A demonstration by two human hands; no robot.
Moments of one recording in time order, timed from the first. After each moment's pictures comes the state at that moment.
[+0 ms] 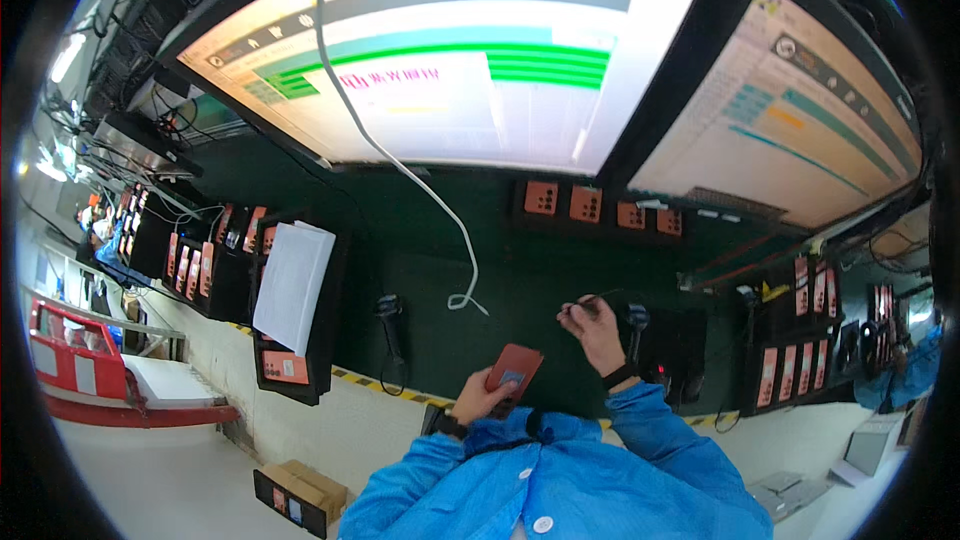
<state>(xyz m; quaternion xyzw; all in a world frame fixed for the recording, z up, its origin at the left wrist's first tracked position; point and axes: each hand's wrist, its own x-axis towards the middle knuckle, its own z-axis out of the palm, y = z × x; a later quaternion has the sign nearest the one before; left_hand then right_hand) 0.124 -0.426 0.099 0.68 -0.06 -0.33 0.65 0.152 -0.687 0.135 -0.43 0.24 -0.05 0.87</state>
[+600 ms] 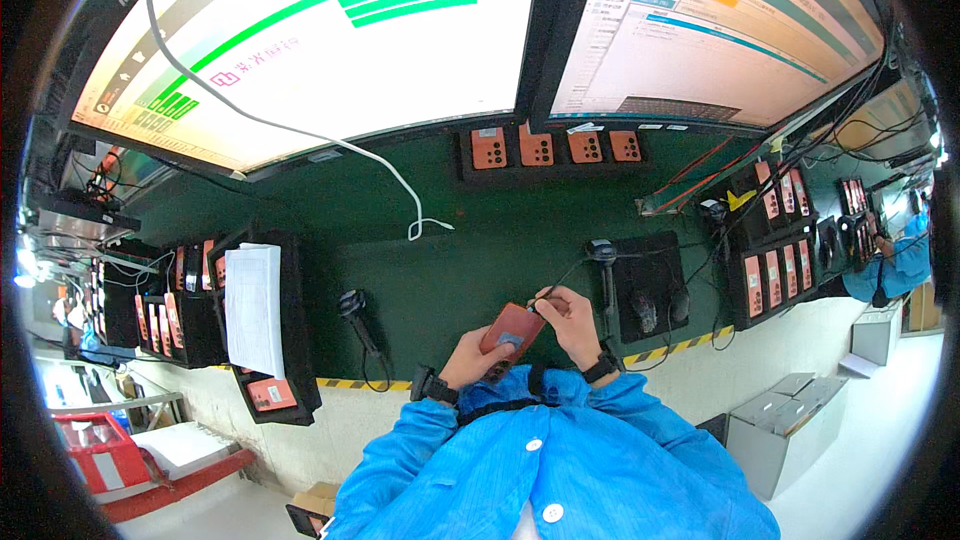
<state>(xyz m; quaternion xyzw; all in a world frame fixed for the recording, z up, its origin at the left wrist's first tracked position) 0.148 -0.449 0.120 0.66 -0.17 -0.44 0.59 0.084 -0.651 0.147 -0.60 0.23 -0.06 0.76</state>
